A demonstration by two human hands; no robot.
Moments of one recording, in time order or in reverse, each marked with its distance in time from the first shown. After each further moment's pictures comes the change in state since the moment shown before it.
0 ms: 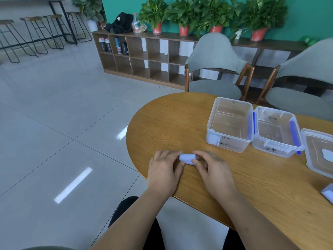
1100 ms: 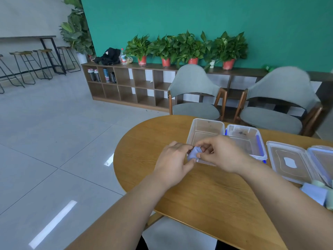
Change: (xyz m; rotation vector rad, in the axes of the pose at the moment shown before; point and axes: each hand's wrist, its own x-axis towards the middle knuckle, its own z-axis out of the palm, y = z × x) left_hand 0.072 0.098 -0.034 -0.024 -0.110 0.398; right_hand 0.067 -0.031 -0.153 -0.065 -0.284 0.021
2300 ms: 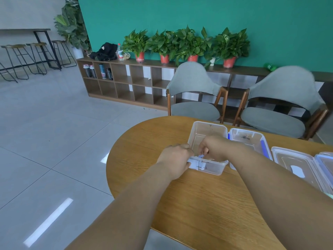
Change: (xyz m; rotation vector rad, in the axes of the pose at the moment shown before) left_hand 0.061 -0.037 0.030 0.271 -0.318 0.070; right_hand 0.110 0.062 0.012 -0.446 -0.423 0.152
